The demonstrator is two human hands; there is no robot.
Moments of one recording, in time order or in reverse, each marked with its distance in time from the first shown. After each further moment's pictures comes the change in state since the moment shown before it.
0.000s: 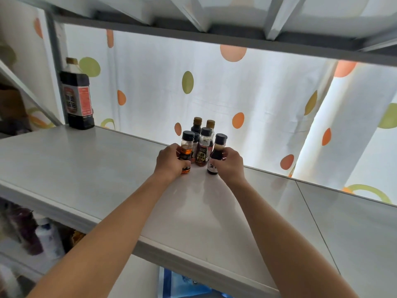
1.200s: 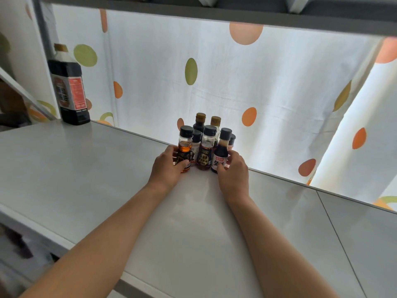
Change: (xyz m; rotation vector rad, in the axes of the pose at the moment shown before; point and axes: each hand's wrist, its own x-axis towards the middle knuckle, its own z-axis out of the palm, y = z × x) left_hand 0.023 -0.027 0.029 -0.095 0.073 0.011; right_hand 0.027 0.041 0.031 -0.143 0.113 -0.068
